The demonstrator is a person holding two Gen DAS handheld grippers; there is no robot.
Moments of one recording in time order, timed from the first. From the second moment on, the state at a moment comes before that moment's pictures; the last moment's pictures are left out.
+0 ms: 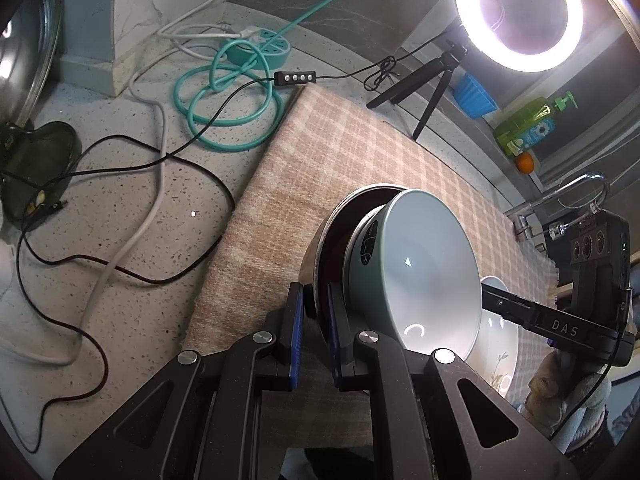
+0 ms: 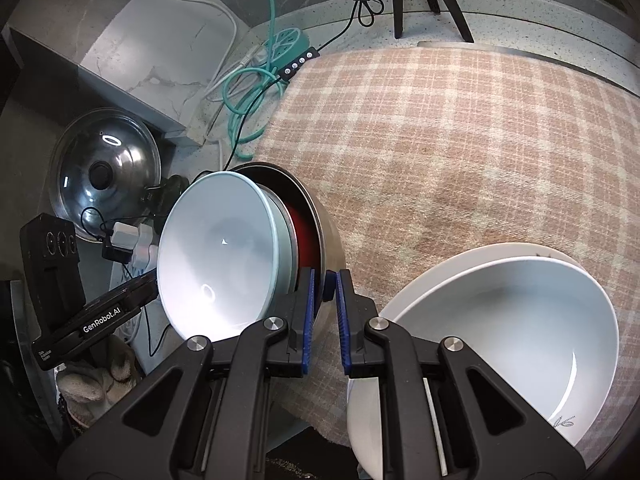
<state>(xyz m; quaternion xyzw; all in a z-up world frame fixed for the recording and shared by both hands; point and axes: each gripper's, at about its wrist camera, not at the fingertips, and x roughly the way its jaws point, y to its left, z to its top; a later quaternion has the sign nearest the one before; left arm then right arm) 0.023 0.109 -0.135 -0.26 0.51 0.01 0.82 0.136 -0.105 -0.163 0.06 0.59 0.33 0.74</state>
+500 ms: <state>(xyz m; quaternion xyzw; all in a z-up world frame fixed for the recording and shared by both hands) 0.027 0.075 -0.099 -0.24 0.48 -0.04 0.84 0.118 -0.159 -0.124 0.09 0.57 0.31 0.76</state>
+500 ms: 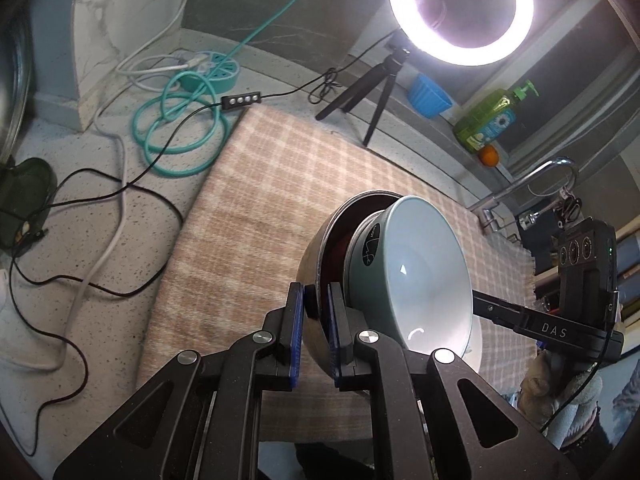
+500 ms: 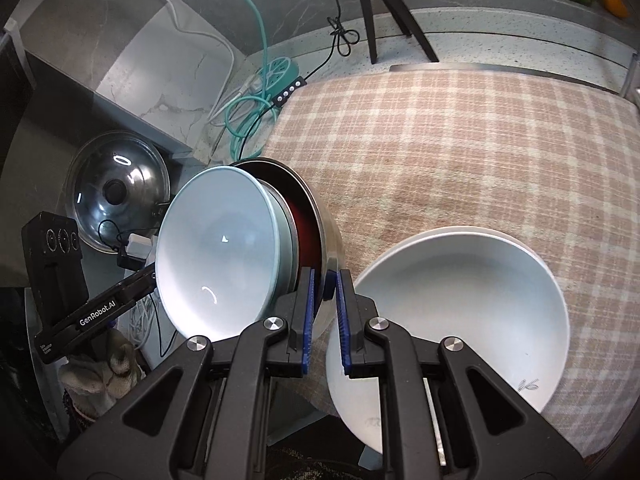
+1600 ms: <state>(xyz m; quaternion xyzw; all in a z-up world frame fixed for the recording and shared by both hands) 0.060 -0.049 -0.113 -0.16 0.54 -0.17 0.81 0.080 -0.298 -0.124 0.16 0.56 0.19 0.79</state>
